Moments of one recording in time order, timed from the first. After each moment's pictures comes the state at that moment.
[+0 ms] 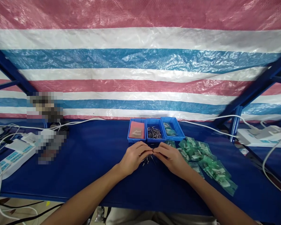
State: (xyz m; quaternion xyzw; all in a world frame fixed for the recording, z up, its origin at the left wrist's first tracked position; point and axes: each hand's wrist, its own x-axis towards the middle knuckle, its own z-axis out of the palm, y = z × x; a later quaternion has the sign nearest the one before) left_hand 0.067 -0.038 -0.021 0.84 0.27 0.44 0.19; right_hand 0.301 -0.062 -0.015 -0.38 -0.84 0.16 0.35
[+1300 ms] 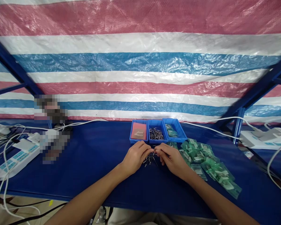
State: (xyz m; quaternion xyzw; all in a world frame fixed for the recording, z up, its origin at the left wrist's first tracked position) left_hand 0.067 -0.036 -0.020 0.85 0.31 0.41 0.10; right_hand 0.290 -0.061 -0.017 -0.43 -0.72 0.37 0.39
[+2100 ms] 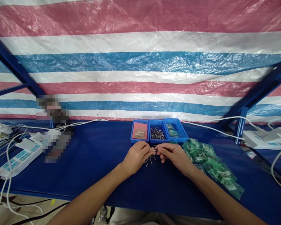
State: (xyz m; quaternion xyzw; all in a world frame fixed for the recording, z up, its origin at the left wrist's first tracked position) left_hand 0.065 -0.034 -0.023 0.87 0.29 0.40 0.07; right_hand 0.291 -0.052 -0.007 -0.44 -0.53 0.58 0.42
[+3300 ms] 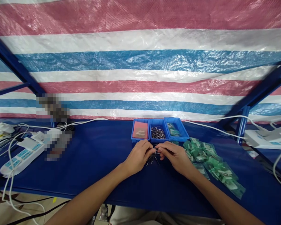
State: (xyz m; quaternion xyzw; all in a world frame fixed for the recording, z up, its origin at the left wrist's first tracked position) left_hand 0.069 -0.037 -0.020 0.85 0.34 0.35 0.20; right_hand 0.296 -0.058 -0.017 -0.43 -0.71 0.36 0.43
